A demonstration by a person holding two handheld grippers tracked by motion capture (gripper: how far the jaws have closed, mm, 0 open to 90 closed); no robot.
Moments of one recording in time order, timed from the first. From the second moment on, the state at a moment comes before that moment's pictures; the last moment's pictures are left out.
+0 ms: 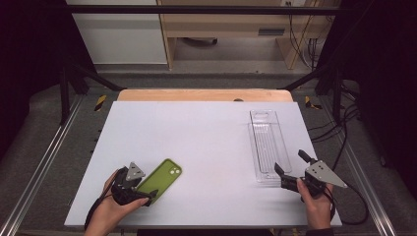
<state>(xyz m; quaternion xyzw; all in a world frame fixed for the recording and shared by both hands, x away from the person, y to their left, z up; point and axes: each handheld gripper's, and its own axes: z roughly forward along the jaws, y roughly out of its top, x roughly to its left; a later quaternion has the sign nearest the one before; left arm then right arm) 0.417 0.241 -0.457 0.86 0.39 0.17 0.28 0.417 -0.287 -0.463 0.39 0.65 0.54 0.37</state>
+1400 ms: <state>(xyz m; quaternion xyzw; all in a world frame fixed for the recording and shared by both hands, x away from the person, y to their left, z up) 0.457 0.255 -0.448 0.89 0.41 0.05 0.20 0.417 -0.290 -0.462 0.39 0.65 0.54 0.37</state>
